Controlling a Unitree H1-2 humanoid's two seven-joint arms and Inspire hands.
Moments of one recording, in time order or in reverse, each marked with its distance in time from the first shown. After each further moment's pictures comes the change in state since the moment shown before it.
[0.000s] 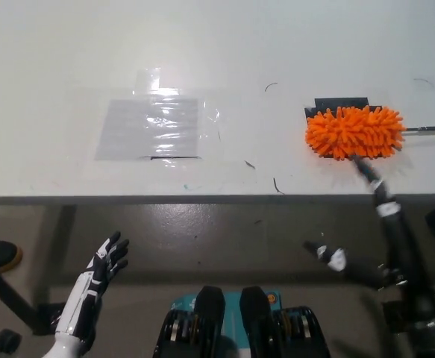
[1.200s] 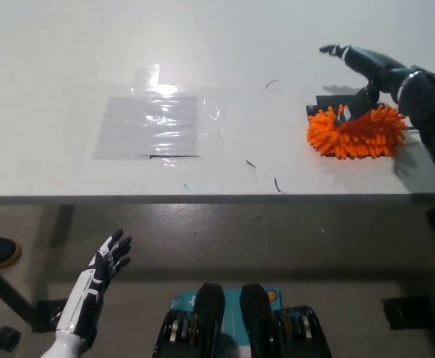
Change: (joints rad) left_arm -0.010 0.002 0.001 -0.001 -0.002 -0.007 -0.017; right_arm -0.969 -0.203 0.358 1.108 -0.196 0.381 0.380
